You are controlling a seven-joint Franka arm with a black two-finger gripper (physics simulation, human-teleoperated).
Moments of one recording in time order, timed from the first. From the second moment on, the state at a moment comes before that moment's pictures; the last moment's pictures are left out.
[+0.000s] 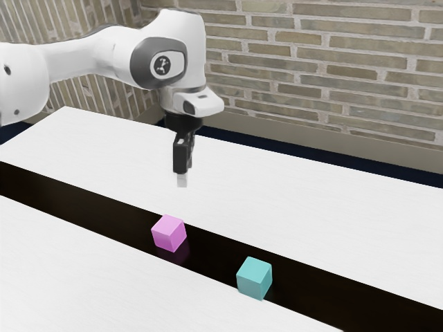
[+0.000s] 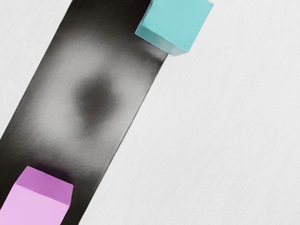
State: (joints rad) arm -0.06 0.17 -0.22 -1.64 -0.02 1.62 0.87
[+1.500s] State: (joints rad) arm -0.16 0.47 -0.27 -1.92 -0.22 2.30 1.53
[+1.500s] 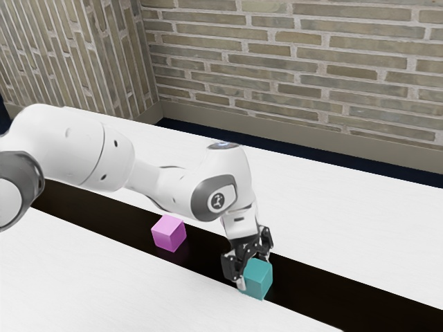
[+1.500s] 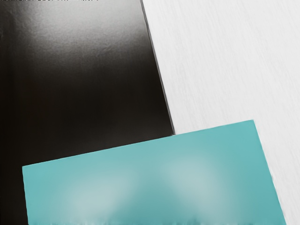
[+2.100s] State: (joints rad) arm -0.03 0.12 -0.26 -2.11 -0.20 2.26 1.57
